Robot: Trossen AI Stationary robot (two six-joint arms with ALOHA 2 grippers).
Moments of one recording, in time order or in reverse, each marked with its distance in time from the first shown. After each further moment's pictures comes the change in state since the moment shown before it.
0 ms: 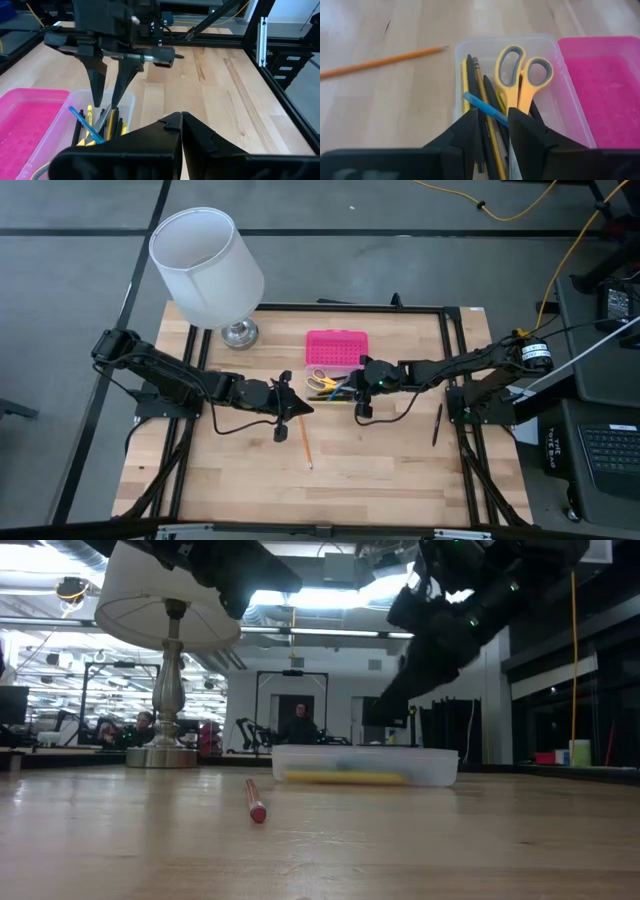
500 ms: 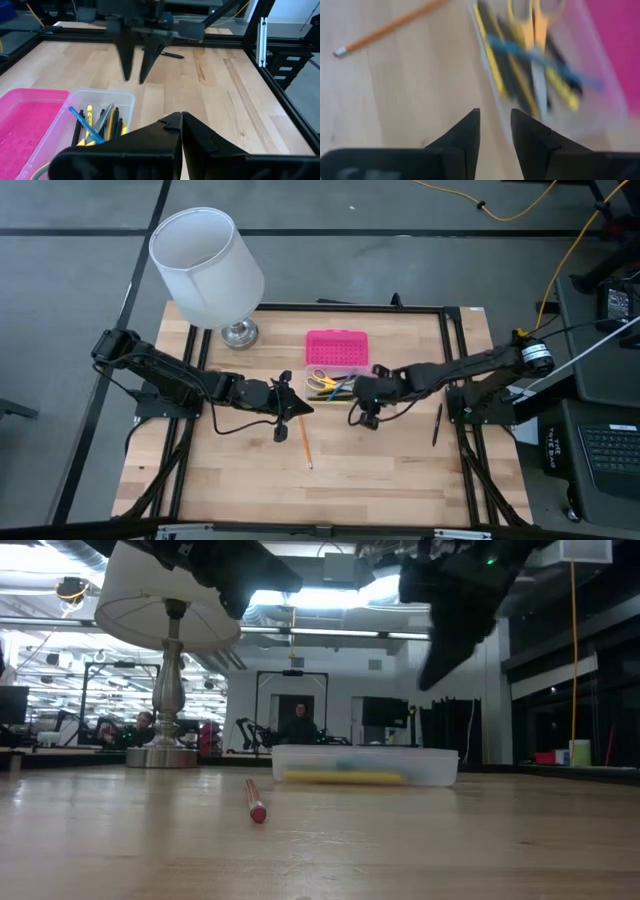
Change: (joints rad) left arm 0.000 0.000 0.000 0.001 0.000 0.000; right arm 0.157 0.000 0.299 -0.656 0.110 0.368
